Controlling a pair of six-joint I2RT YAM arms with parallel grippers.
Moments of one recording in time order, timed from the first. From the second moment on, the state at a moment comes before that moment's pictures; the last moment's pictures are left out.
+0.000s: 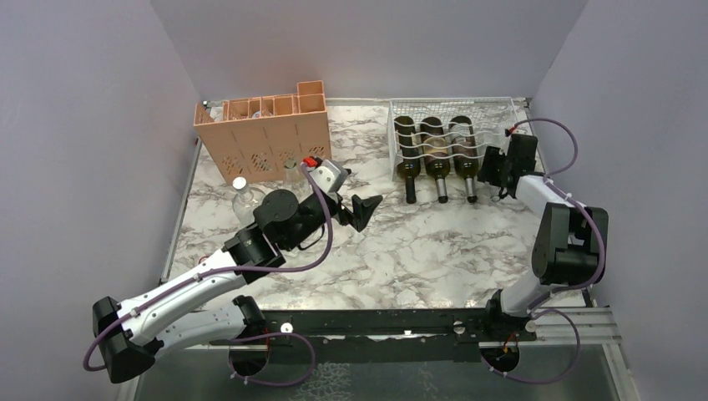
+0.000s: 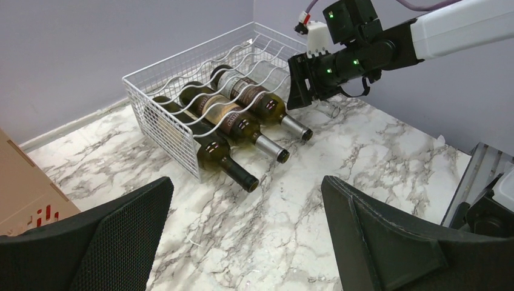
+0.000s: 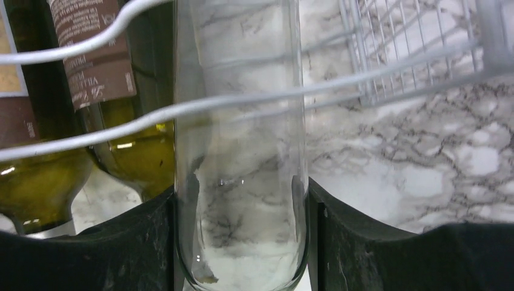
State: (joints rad) left arm -0.96 0.89 0.83 0.13 -0.11 -0.06; right arm -0.13 1.60 0.94 -0.06 -0.01 0.10
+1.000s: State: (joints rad) left arm -0.96 0.97 0.84 0.12 -0.12 -0.05; right arm -0.14 1.80 1.03 0.08 -0.02 -0.07
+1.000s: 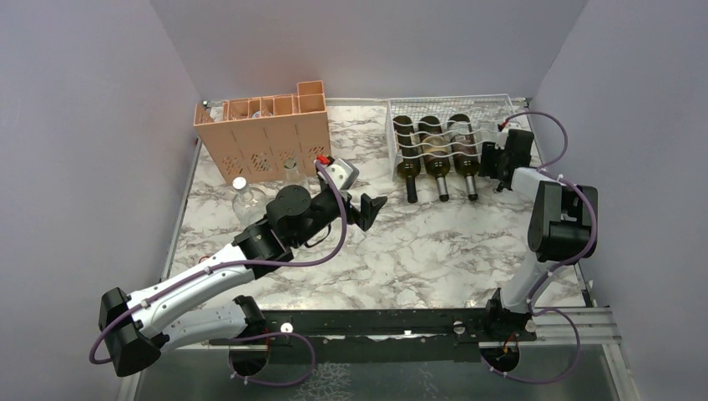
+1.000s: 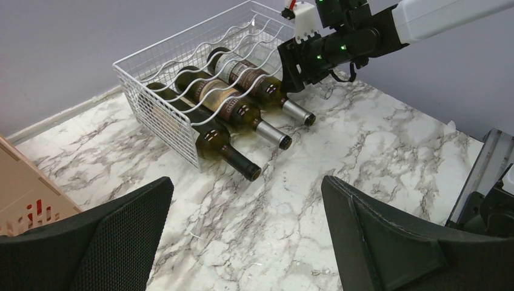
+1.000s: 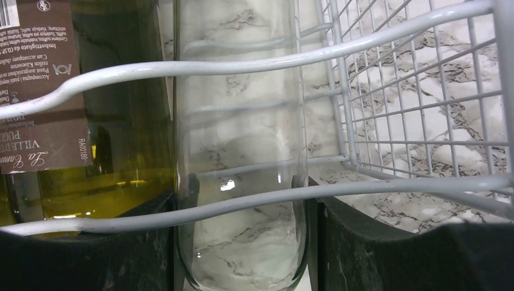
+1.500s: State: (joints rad) left arm -0.96 0.97 0.84 0.10 -0.13 -0.05; right arm -0.15 1.82 1.03 0.21 0.01 -0.09
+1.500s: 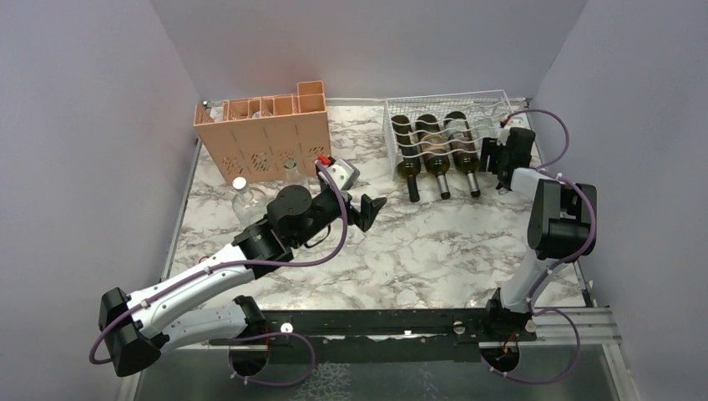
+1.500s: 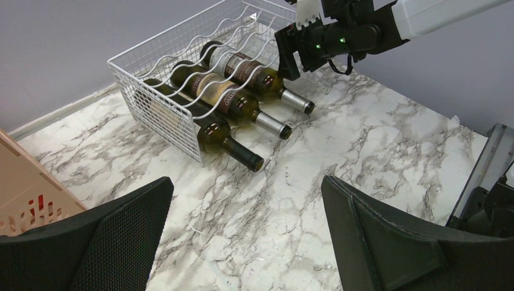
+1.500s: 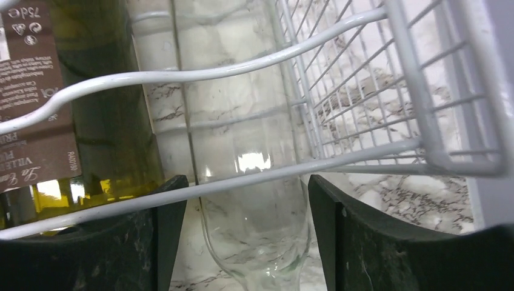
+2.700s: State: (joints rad) left arm -0.96 0.97 0.84 0.10 -0.12 -0.06; right arm -0.14 1.58 0.91 -0.27 0.33 0.50
